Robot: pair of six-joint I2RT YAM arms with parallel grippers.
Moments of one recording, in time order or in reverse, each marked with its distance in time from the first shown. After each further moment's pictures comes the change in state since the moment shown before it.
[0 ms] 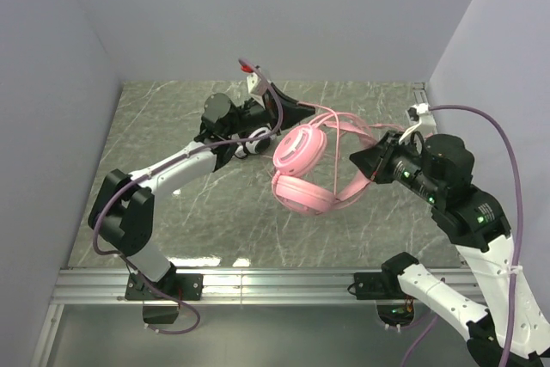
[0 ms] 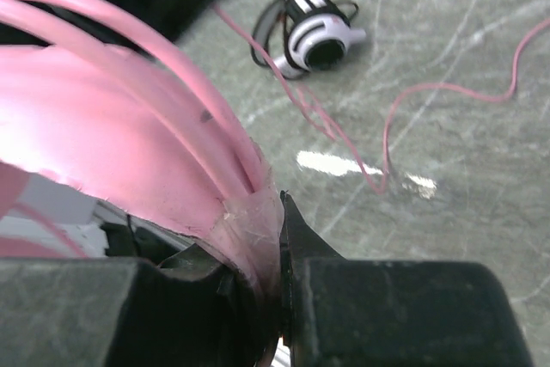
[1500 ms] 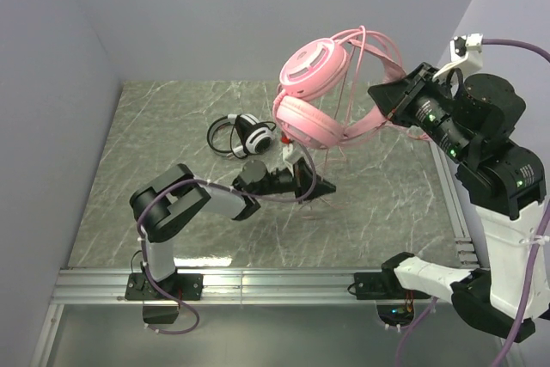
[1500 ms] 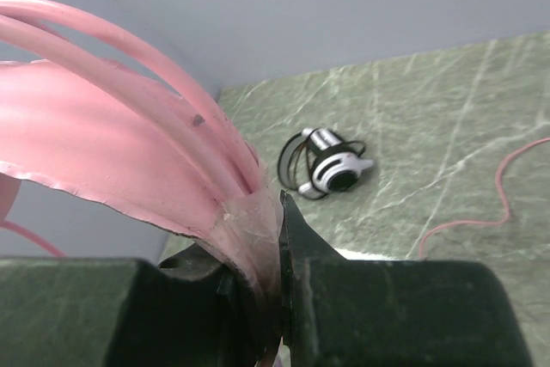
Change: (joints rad) left arm -0.282 0.239 -0.388 0.476 -0.121 -0.165; right arm -0.007 0.351 0.686 -0.117 0.168 0.045
